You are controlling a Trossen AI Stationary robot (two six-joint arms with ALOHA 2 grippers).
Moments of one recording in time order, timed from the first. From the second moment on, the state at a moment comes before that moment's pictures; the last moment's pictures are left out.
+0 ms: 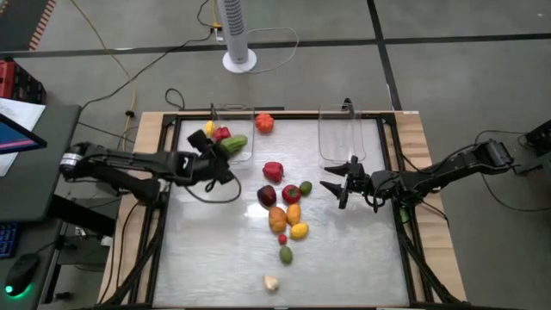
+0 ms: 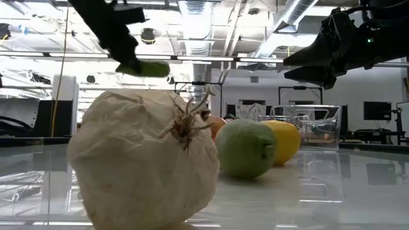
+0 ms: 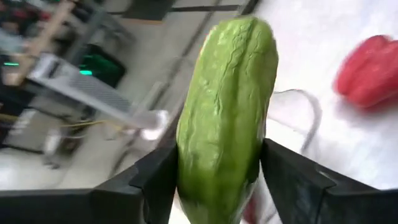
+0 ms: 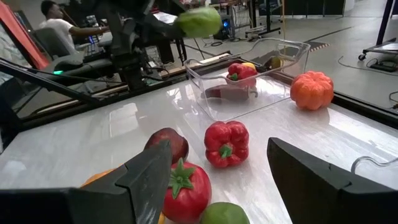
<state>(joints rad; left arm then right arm) 0.01 1.17 0.89 -0.65 -0.83 -0.14 0.17 0.92 0.19 0.59 0.50 0.27</state>
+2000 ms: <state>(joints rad) -0.12 0.57 0.63 0.06 -0.37 0.20 0.42 1.86 1.06 -0.33 0.32 0.29</state>
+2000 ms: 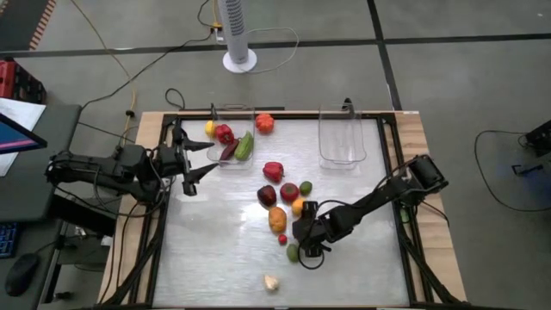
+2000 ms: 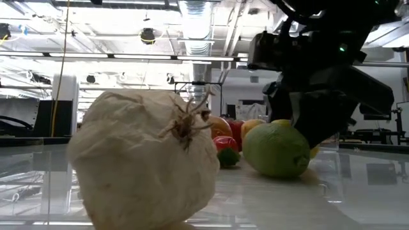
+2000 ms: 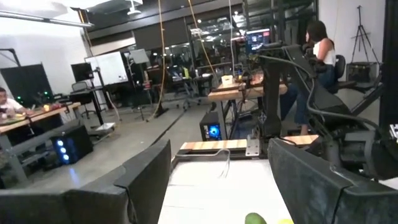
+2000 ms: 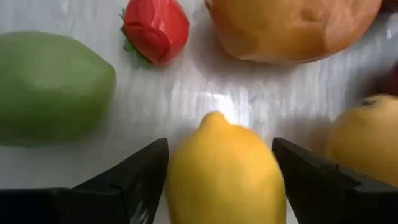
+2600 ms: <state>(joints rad) -0.12 0.57 0.63 0.06 -0.41 0.20 0.36 1.71 1.12 -0.65 0.42 0.31</state>
